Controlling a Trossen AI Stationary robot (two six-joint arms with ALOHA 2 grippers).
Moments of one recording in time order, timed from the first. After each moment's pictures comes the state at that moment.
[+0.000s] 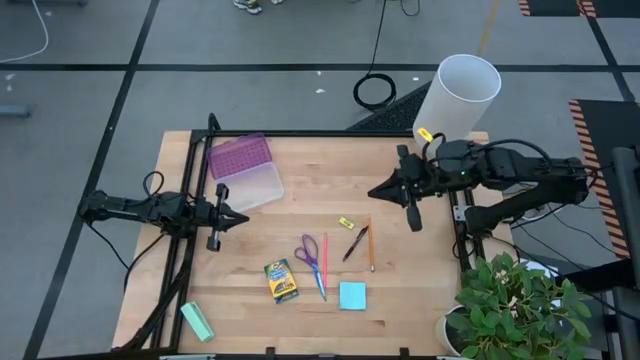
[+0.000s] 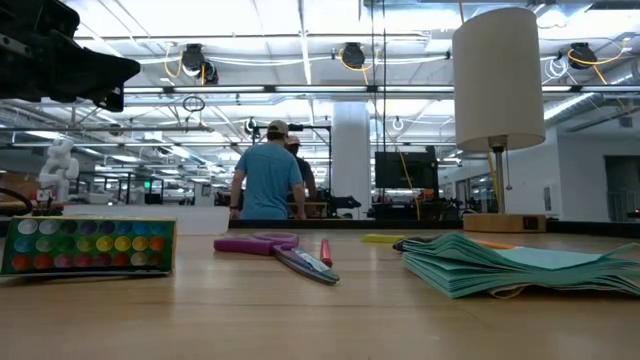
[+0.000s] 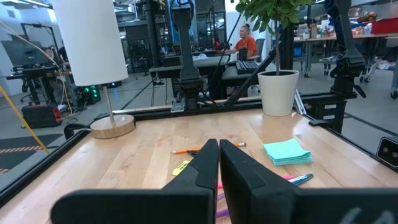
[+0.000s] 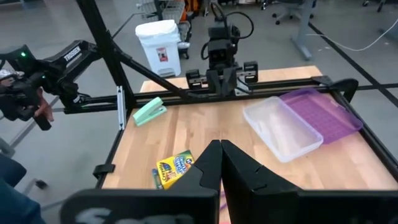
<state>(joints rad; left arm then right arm) -0.14 0.01 0.01 0.06 -0.05 0.10 0.09 1.14 1.40 -0.61 0.00 0.15</state>
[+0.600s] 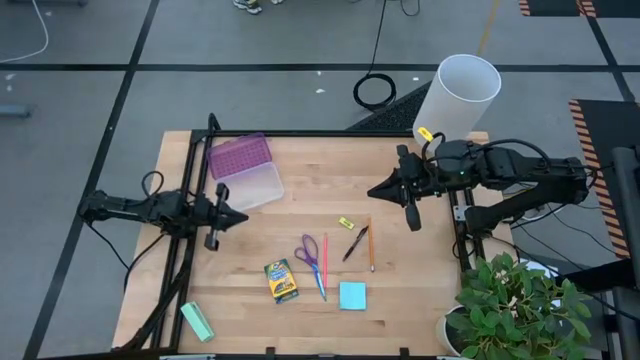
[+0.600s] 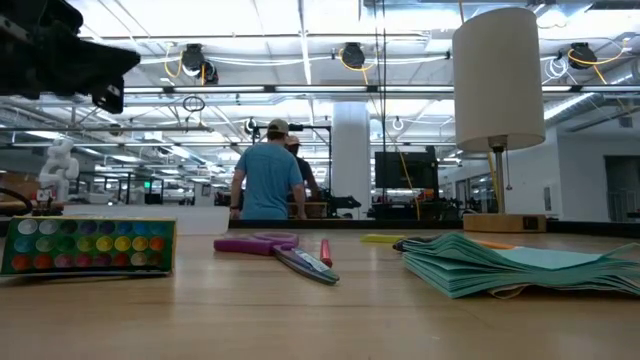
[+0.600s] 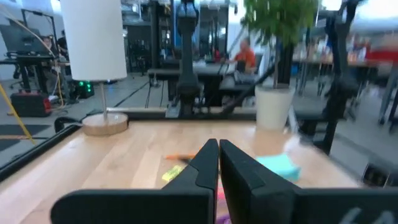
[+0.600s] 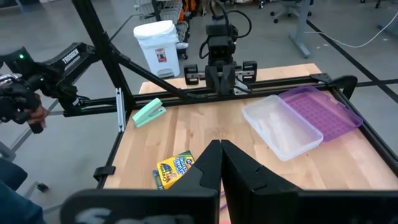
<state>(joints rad) -0.14 0.01 0.01 0.11 -0.06 -0.03 0.09 1.15 1.40 -0.61 0.01 0.17</state>
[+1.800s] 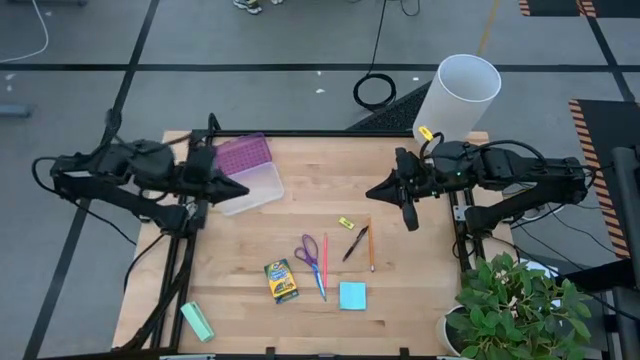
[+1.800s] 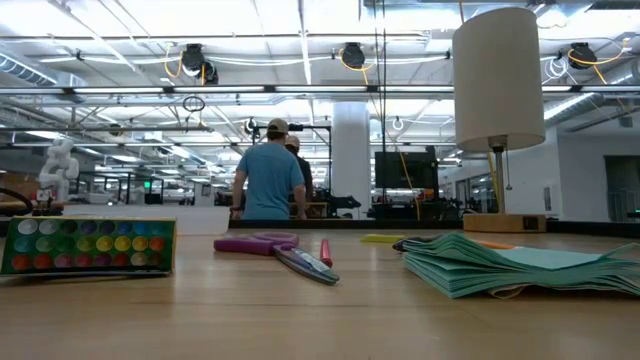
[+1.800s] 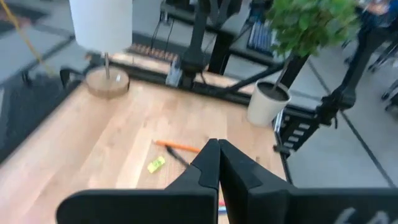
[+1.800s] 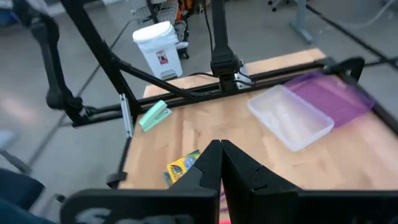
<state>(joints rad) -0.17 0.95 1.38 -0.80 -0.12 -0.33 0.09 1.16 1.40 -0.61 0.00 0.30</state>
